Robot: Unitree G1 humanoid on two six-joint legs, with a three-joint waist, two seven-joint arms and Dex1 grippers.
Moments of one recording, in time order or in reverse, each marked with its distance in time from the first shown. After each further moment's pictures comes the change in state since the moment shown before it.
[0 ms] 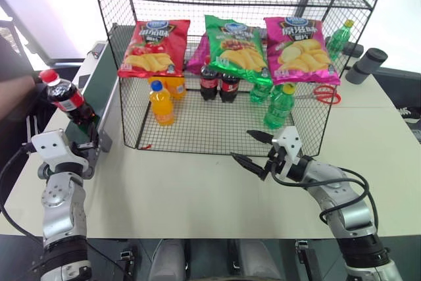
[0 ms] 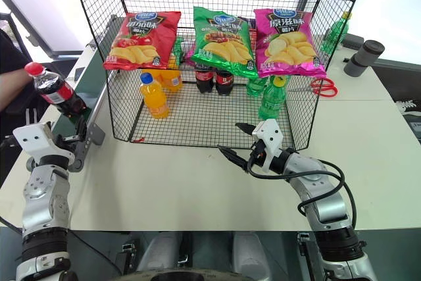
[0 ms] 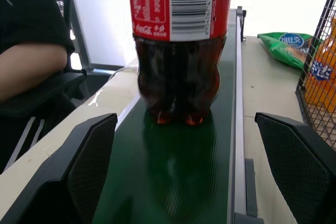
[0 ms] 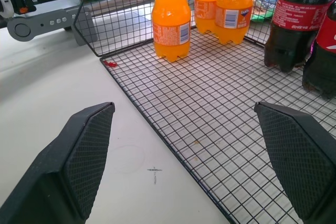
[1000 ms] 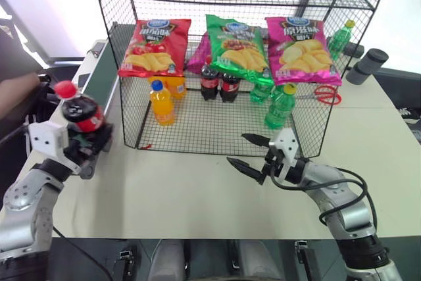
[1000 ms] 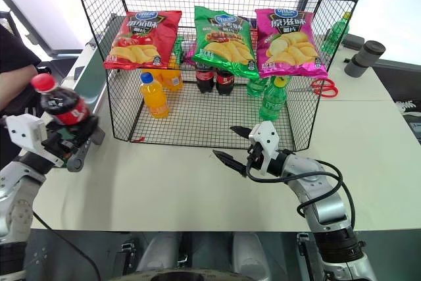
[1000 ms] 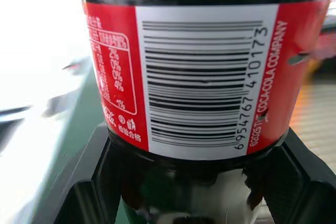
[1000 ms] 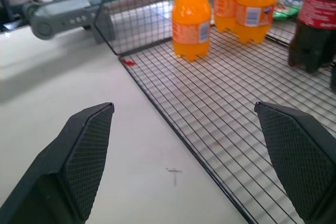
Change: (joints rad) left arm 0.179 0.295 -0.094 -0.383 -0.300 0.229 -0.550; right arm -0.021 -0.002 0.020 -0.050 0.053 0.060 0.051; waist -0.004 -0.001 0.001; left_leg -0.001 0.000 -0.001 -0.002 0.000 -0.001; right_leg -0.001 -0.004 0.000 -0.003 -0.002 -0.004
